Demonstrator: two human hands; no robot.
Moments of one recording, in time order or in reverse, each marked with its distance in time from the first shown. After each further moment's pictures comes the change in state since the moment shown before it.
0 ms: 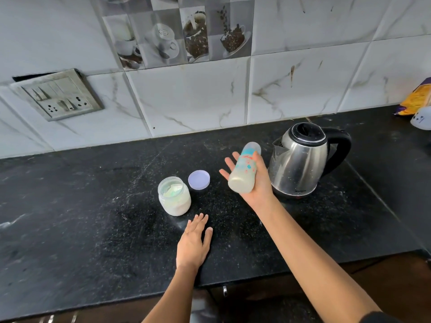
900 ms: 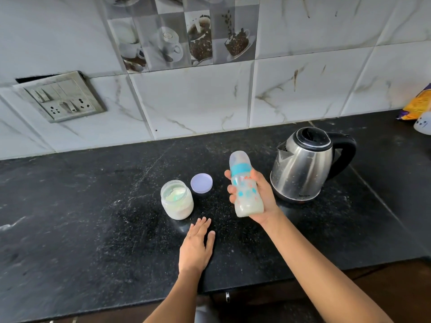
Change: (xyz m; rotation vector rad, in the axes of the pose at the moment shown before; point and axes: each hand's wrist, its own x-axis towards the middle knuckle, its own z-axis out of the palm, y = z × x) left_hand 0.002 0.000 -0.001 -0.042 -0.004 -0.009; right_hand -0.020 0.006 -0.003 -0.063 -0.190 0.210
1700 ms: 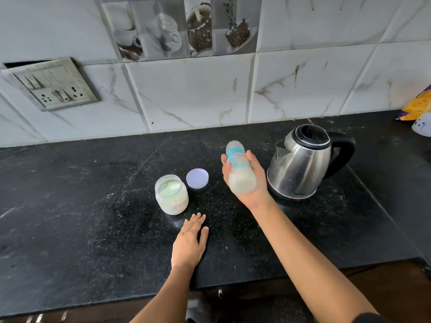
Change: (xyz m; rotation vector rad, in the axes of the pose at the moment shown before) left_hand 0.003 -0.003 0.002 -0.013 0.018 -0.004; right_hand 0.027 -0.009 0.004 0.232 0.026 -0.024
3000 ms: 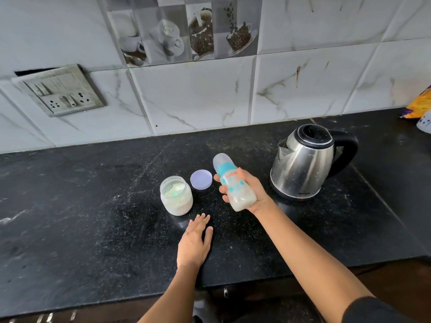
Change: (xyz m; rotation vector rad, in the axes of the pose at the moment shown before) left_hand 0.000 0.000 -0.001 -0.001 0.015 0.039; right_hand 0.007 0.003 -0.037 -0.248 -0.047 0.232
